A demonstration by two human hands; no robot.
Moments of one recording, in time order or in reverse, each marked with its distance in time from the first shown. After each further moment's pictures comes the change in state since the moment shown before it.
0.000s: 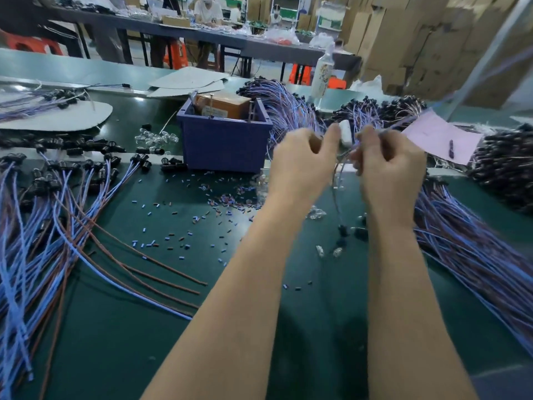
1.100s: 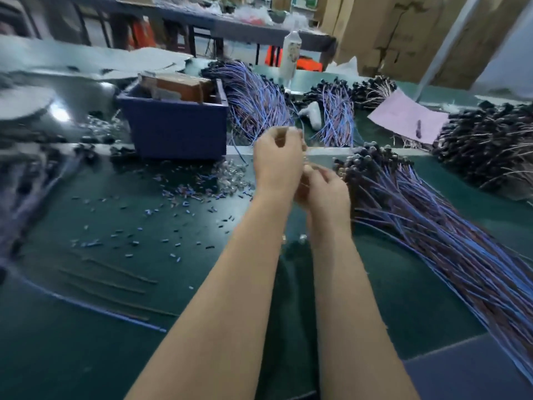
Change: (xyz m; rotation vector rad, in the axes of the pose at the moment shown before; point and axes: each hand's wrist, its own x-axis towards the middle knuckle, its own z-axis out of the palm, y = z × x) left_hand 0.009 -0.017 0.059 -0.444 0.122 -0.216; right_hand -0.027 0.048 0.015 0.436 -0.084 0.667
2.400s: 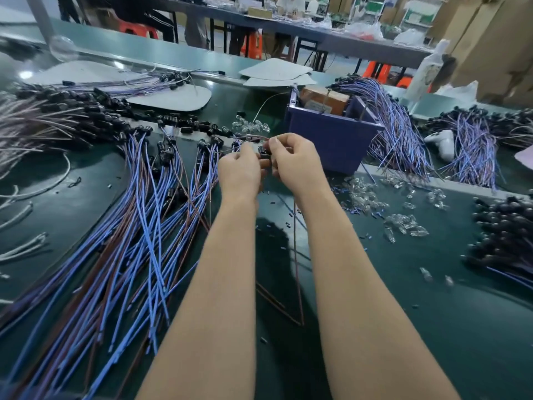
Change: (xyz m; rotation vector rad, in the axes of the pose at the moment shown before) left_hand 0.028 0.004 -0.232 -0.108 0.497 -0.284; right_hand -0.060 0.027 0.215 -0.518 -0.594 -0.271
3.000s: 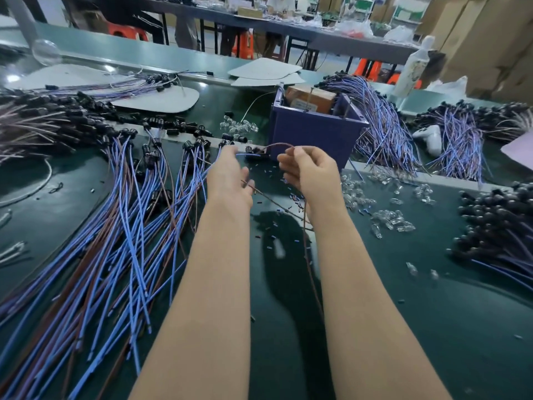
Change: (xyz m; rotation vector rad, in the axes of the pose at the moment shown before) left_hand -0.007 0.001 0.009 -0.332 -0.028 -0.246; right_hand -0.013 0.027 -0.033 0.382 0.107 0.144
